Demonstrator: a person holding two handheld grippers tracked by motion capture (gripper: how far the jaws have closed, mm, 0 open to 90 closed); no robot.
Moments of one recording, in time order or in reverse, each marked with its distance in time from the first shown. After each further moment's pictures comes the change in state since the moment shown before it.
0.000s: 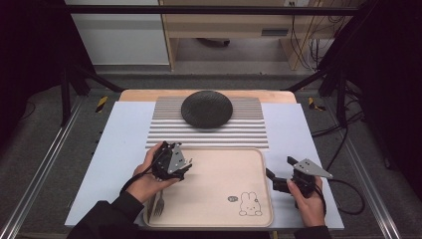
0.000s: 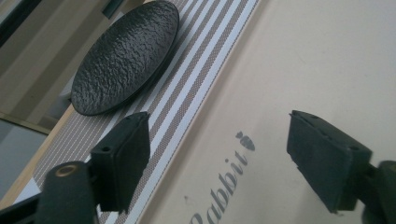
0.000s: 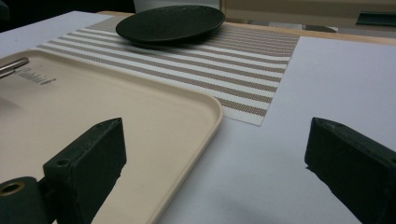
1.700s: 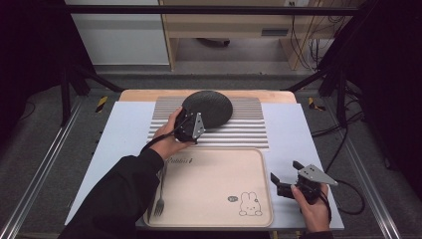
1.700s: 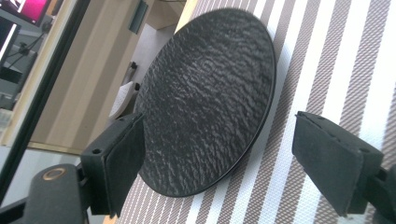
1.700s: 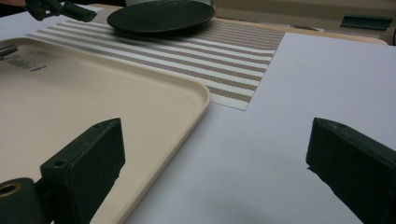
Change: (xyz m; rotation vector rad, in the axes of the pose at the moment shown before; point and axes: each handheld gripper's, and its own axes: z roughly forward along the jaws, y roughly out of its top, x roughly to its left) left arm 0.071 0.036 0.096 0.047 0.108 0.236; right arm -0.001 -0.010 -0.016 0.003 -0.042 -0.028
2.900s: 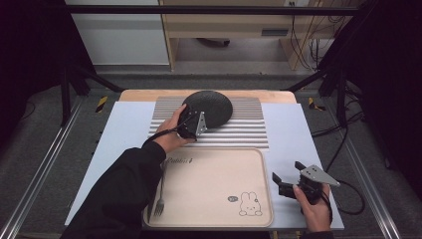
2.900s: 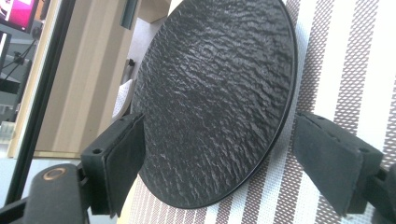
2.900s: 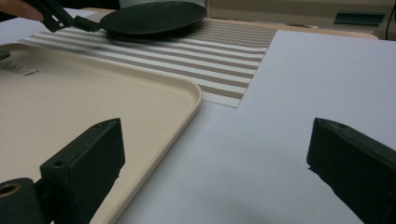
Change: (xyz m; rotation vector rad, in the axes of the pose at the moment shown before) left arm 0.007 -0.004 0.027 0.058 -0.015 0.120; right arm -0.004 -0.002 -0.002 -0.003 -0.017 0.030
